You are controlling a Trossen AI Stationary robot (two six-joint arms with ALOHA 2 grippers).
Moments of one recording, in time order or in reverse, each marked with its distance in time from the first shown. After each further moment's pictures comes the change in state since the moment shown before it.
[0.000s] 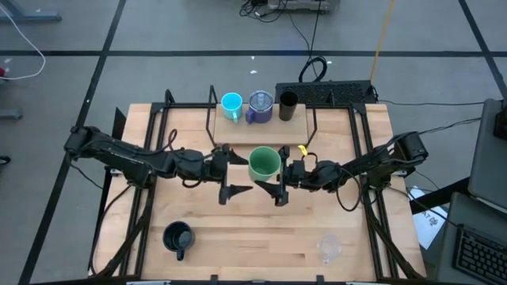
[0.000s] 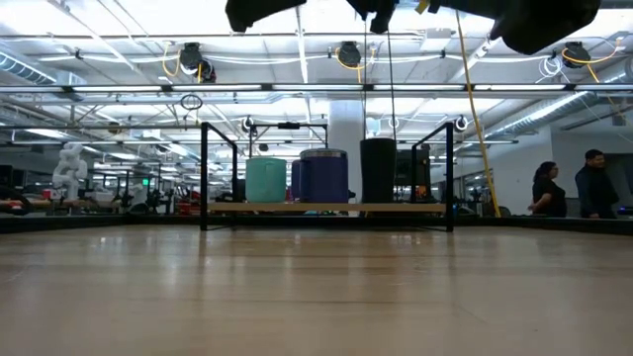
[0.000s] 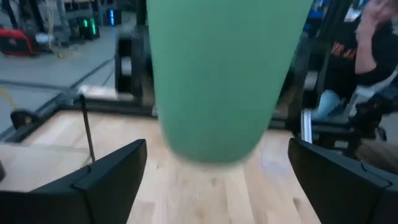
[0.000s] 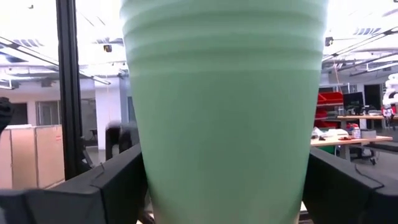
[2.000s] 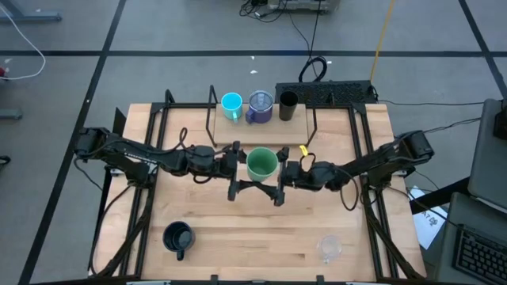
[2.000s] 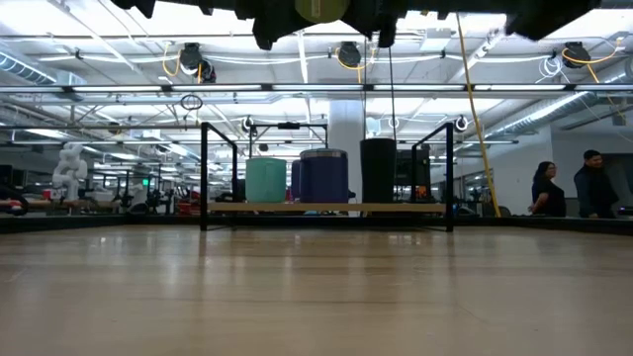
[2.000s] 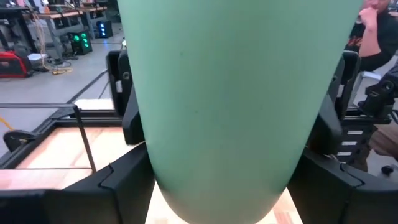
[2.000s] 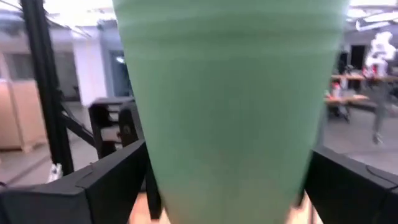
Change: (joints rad) left arm 0.077 0.119 0.002 0.141 0.117 0.115; right arm 0.005 -0.068 0.002 -0.289 0.068 0.035
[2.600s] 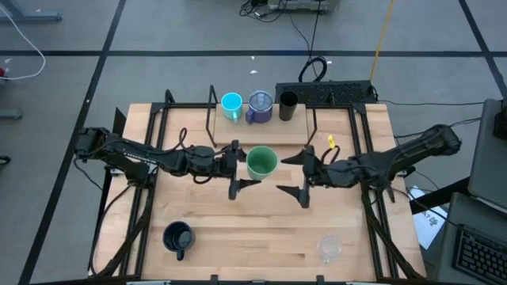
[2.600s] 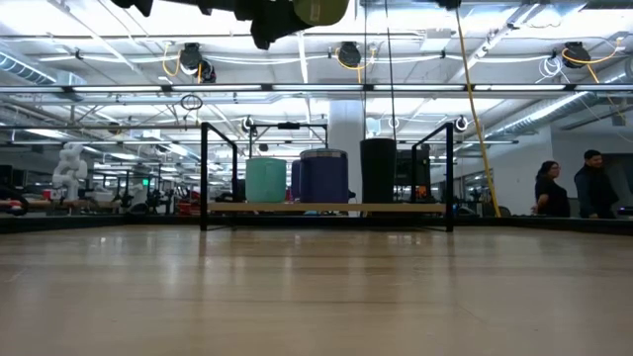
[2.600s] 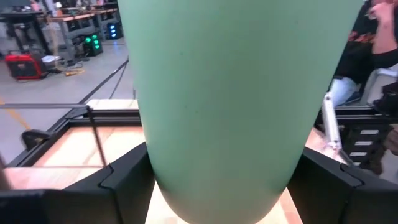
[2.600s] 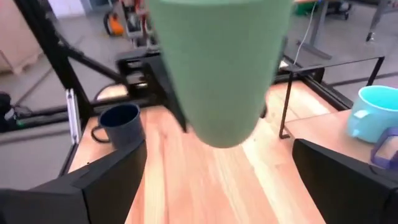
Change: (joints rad) left arm 0.001 -0.002 0.000 -0.011 -0.043 0.019; right arm 0.125 -0.387 0.209 -1.099 0.124 0.277
